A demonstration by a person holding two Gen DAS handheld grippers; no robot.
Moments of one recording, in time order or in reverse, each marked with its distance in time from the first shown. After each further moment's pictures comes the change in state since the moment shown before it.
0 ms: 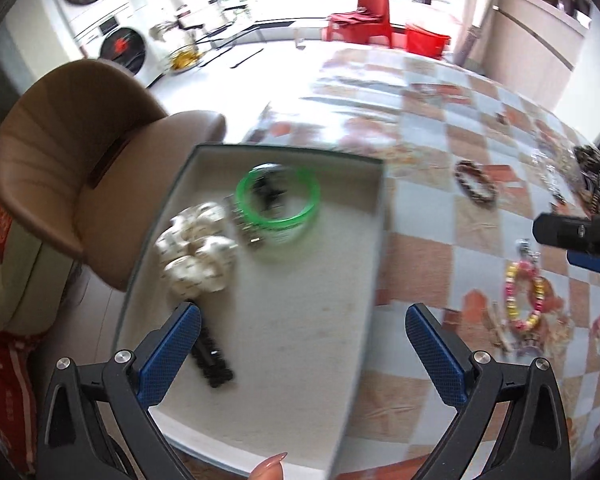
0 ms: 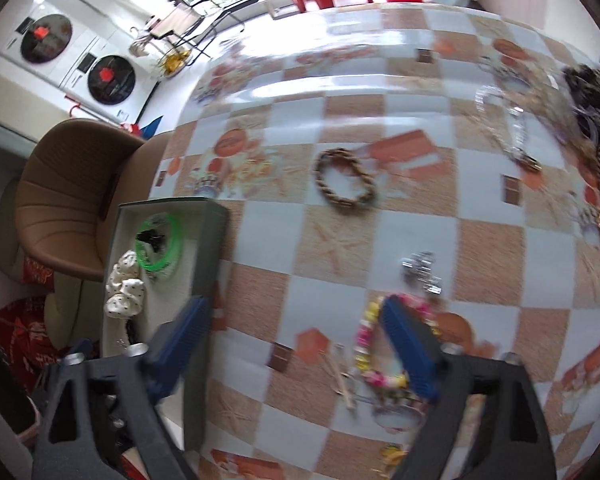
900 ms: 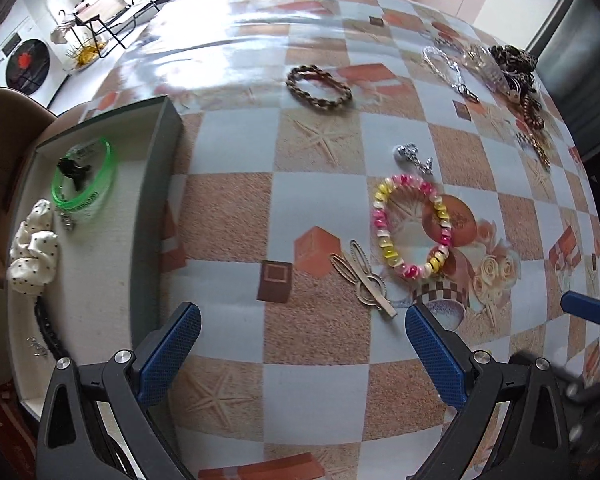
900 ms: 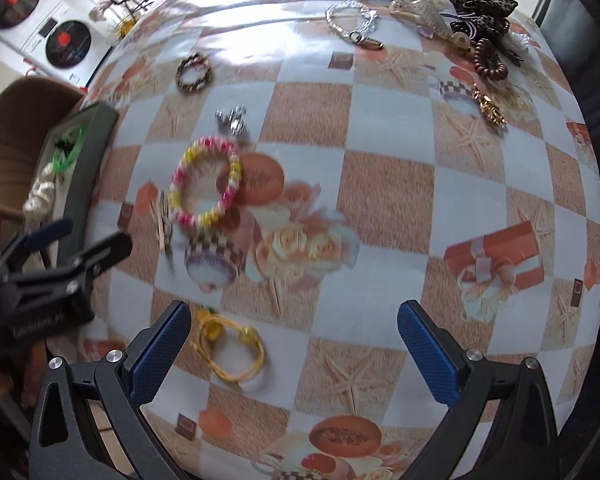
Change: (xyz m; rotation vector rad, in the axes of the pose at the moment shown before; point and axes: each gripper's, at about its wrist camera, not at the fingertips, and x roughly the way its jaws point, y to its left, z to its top) left arm 0.039 -0.119 -0.025 0.198 0.176 -0.206; right arm -0.027 -0.090 -0.107 -0.072 0.128 -0.210
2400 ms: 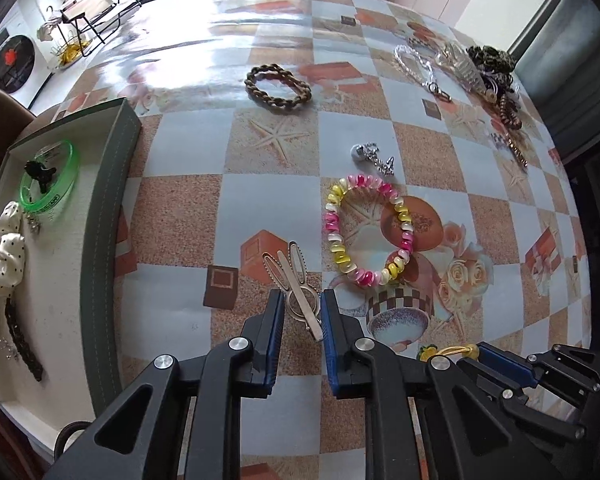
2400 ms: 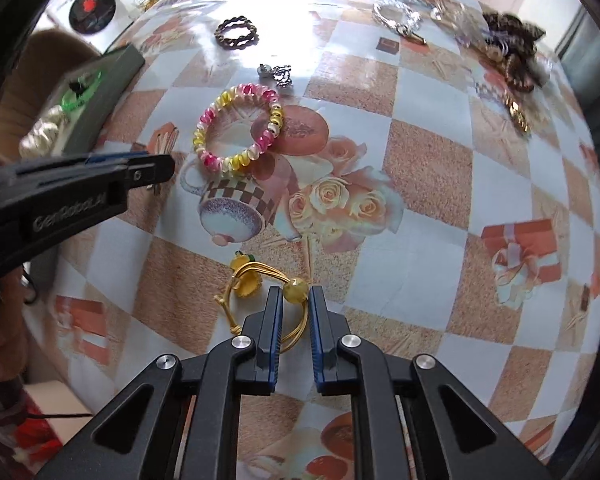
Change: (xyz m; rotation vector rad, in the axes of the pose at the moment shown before) left arm 0.002 -0.025 0.002 -0.004 -0.022 -0.094; right arm 0.008 0.023 -0.013 -0.068 -0.026 -0.001
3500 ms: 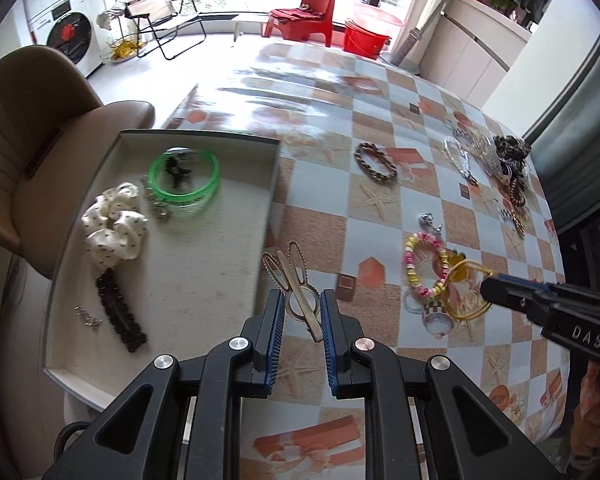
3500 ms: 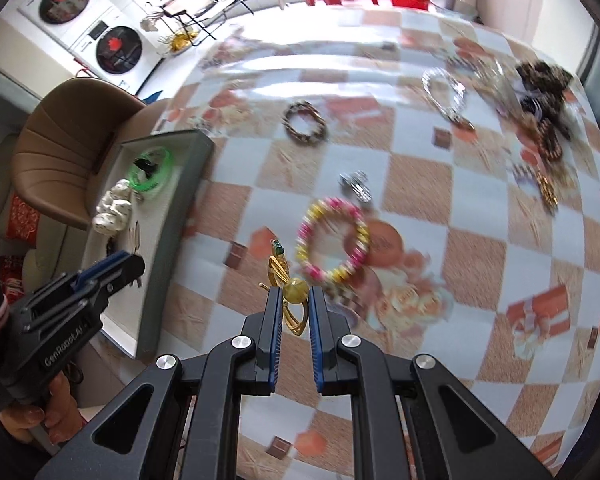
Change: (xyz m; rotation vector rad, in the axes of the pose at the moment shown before) left arm -0.095 0.102 -0.028 -0.164 -0.166 0.022; right arm -0.054 0.053 0.061 -0.007 -0.096 0.142
